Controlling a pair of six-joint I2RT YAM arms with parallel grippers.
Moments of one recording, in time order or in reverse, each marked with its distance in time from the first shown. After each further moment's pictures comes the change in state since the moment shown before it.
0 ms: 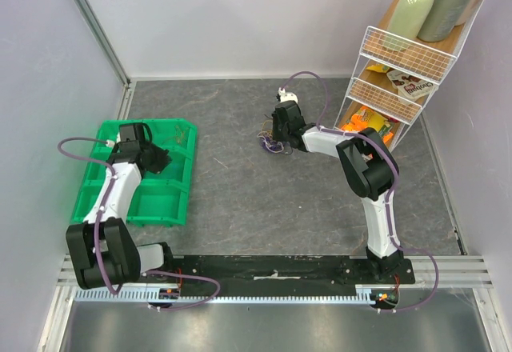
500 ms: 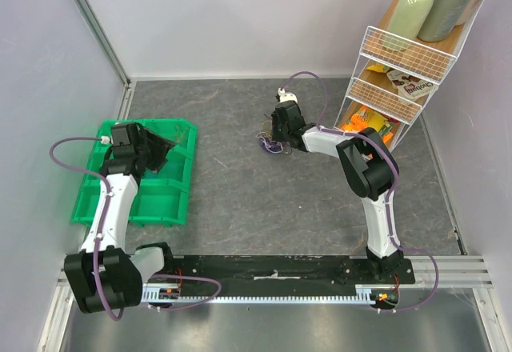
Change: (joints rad) left arm 0.002 -0.119 0.004 0.000 0.083 -0.031; right arm 0.000 0.000 0.000 0.000 -0.012 0.000
